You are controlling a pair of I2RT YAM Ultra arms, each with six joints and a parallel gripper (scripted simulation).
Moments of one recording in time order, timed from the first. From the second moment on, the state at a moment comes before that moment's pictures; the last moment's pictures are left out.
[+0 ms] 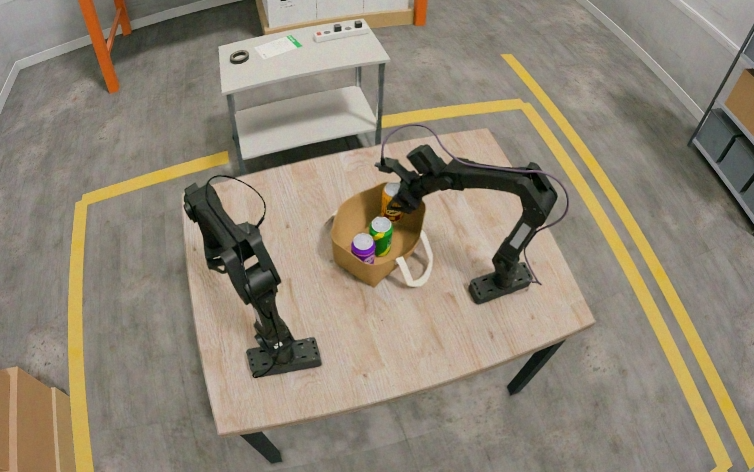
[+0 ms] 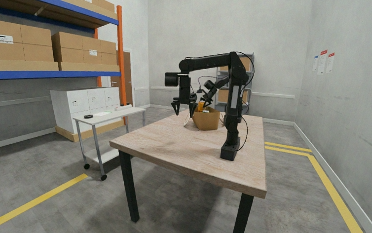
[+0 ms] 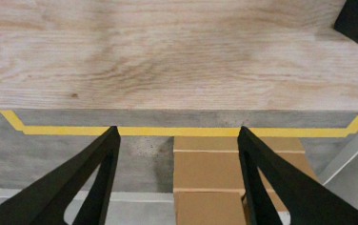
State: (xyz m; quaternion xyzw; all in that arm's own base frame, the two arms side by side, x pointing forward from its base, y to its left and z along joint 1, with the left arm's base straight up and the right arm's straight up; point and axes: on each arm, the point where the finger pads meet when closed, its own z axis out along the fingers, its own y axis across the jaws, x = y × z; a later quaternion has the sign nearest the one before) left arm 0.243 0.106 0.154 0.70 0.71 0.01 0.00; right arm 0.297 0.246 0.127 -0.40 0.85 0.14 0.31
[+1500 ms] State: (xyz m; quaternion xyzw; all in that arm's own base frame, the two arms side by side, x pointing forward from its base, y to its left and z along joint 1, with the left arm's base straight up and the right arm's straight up) left arm 0.243 0.106 0.154 0.70 0.71 0.01 0.00; right arm 0.297 0.246 0.080 -0.40 0.85 0.14 0.31
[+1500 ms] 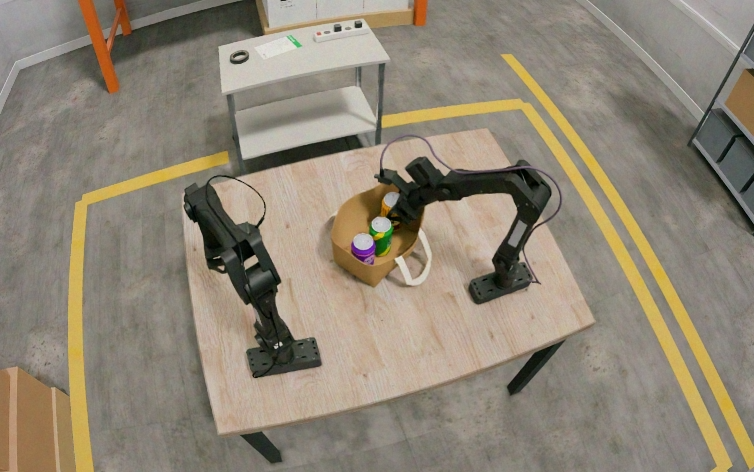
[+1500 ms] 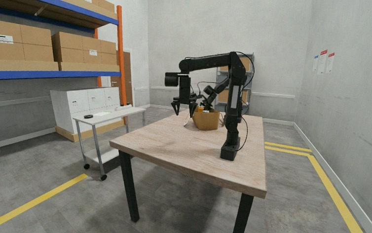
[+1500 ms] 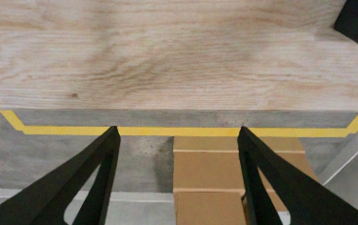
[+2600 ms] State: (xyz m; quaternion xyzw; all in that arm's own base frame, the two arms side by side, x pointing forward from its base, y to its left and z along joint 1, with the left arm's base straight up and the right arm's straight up) left arm 0.243 0.106 0.154 0.70 0.71 0.01 0.00; right arm 0.295 0.245 0.059 -0.40 0.85 0.14 0.31
